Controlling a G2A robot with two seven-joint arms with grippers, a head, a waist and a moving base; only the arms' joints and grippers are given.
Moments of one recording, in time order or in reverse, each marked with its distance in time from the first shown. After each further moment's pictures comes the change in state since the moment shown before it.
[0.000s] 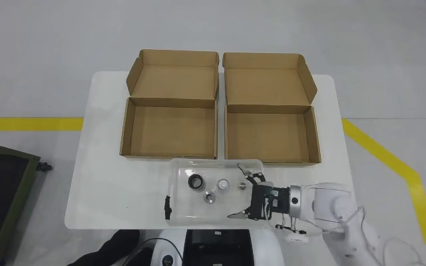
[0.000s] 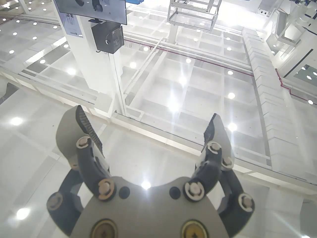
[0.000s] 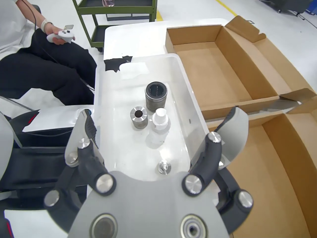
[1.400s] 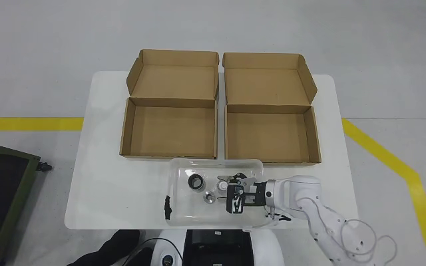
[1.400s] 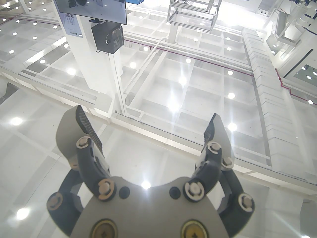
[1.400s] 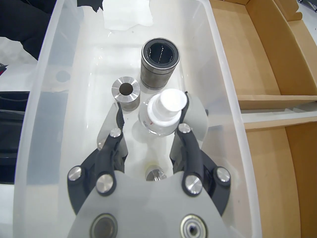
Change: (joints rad) left arm 0.000 0.000 0.000 0.000 0.000 0.000 0.000; right arm 0.175 0.008 -0.221 0.219 -0.354 0.098 -0.161
